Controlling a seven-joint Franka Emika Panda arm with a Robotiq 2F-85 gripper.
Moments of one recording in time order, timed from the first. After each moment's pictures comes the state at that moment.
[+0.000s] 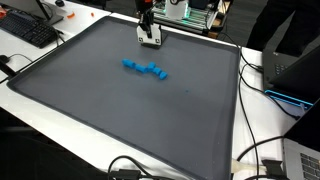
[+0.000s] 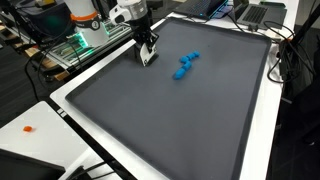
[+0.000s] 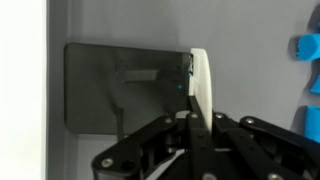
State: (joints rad) arm 0.00 -0.05 0.02 -2.74 0.46 2.72 0.99
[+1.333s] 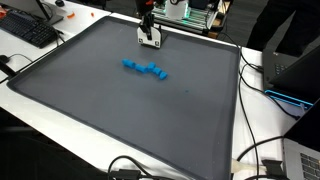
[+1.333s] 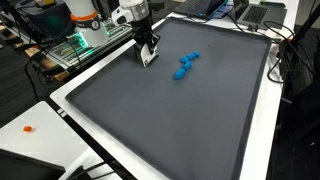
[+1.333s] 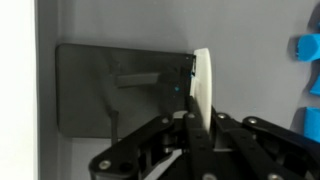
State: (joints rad) arm 0.01 -0.03 0.03 -2.74 0.46 2.77 1.00
